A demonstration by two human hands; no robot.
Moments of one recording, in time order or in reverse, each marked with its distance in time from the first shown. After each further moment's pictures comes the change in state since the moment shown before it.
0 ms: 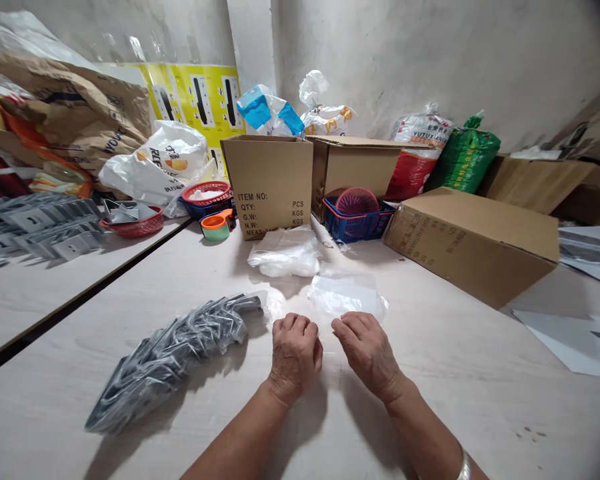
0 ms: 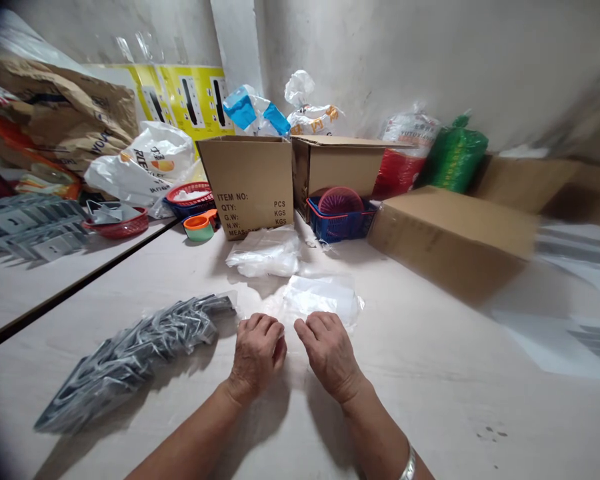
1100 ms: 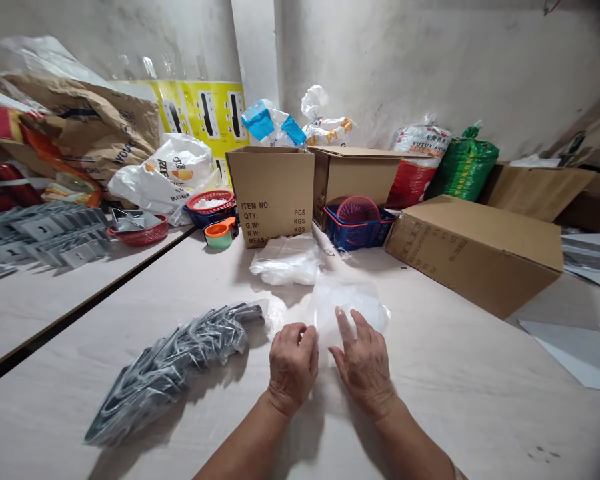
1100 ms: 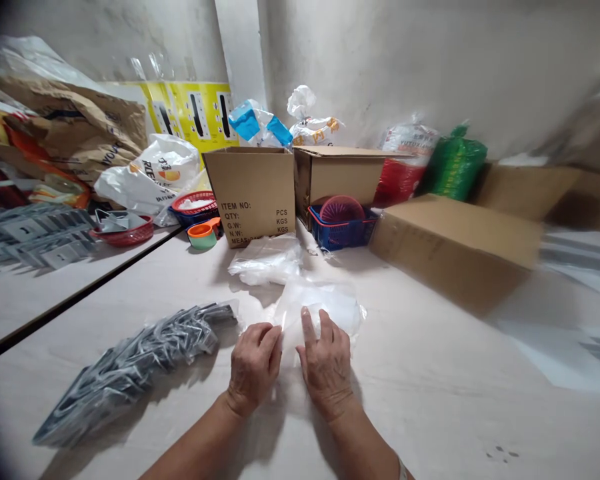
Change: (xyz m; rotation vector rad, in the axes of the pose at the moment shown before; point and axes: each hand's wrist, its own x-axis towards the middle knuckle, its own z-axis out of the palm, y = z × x) left_hand -0.002 -0.009 0.010 -0.038 0.241 -0.002; right_hand -0.005 -0.015 0.017 -0.225 -0.003 0.294
